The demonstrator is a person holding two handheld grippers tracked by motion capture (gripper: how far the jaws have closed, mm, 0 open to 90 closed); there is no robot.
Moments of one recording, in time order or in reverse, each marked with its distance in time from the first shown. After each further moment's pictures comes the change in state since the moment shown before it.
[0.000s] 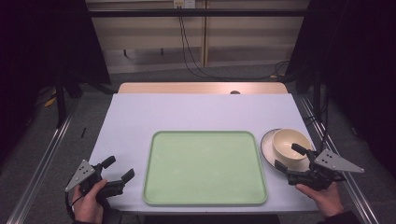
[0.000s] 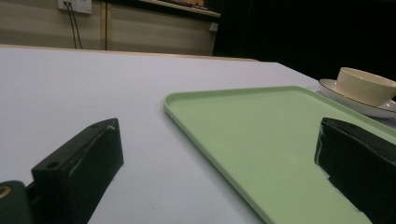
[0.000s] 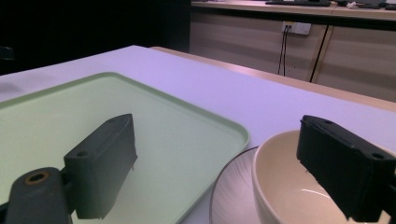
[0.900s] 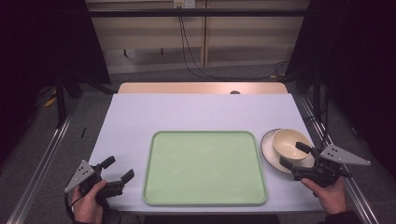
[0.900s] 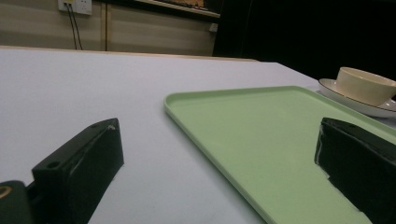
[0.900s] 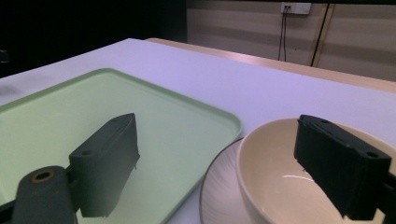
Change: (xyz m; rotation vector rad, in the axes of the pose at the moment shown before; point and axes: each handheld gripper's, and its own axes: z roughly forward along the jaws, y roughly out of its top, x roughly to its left) left arm 0.000 0.000 -0.001 0.004 -0.005 0.009; right arm -0.014 0.010 -0.006 0.062 -0.004 0.063
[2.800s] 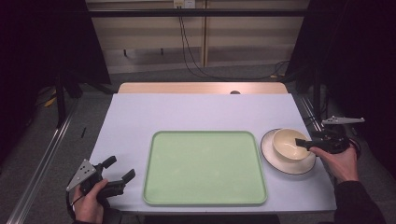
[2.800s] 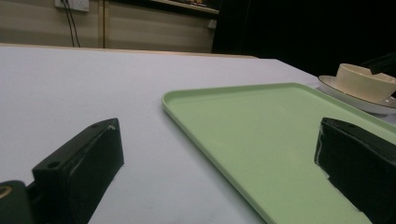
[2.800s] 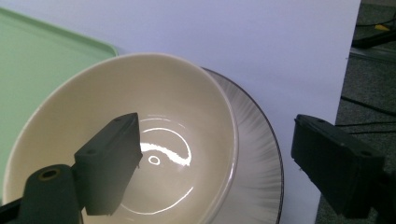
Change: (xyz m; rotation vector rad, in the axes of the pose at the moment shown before) left arm 0.000 0.000 0.004 0.010 -0.003 -0.003; right arm -0.110 0.015 0.034 0.424 -0.143 0.121
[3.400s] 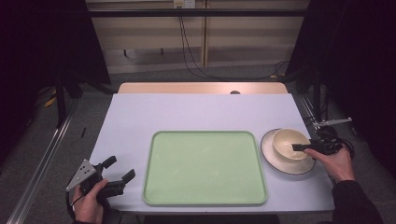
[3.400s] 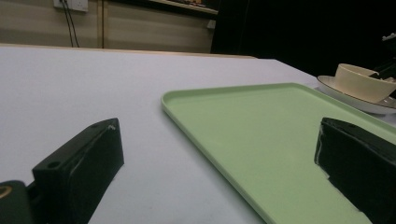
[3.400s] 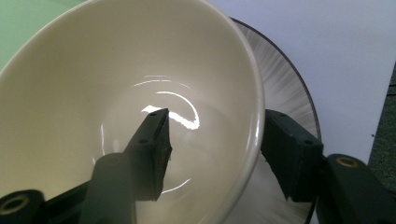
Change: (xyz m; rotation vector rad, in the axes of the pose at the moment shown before) left arm 0.000 0.000 0.000 -0.003 -0.002 0.001; right arm -0.004 -0.008 0.022 0.169 0.069 0.047
